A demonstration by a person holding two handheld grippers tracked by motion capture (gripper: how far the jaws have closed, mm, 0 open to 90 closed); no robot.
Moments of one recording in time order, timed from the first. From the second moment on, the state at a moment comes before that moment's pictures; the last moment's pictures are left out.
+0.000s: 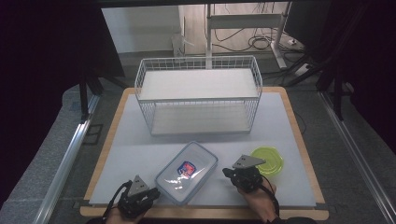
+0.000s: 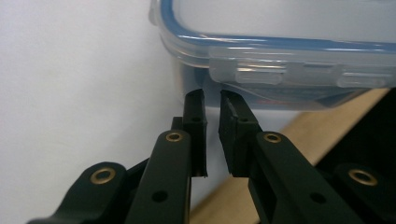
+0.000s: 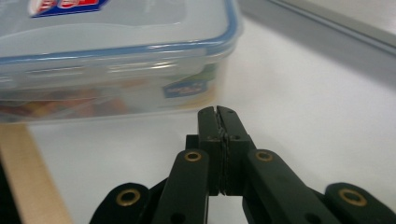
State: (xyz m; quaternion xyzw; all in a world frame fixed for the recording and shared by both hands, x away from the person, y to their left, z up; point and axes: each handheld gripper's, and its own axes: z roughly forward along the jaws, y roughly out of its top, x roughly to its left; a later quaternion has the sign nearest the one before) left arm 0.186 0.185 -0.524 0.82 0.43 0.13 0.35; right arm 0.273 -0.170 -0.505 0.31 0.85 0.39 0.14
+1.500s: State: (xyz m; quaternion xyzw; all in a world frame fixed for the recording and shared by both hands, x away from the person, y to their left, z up) left arm 0.303 0.208 -0.521 0.78 0.49 0.14 0.35; right arm 0.292 -0.142 -0.502 0.35 0.85 0.36 0.16
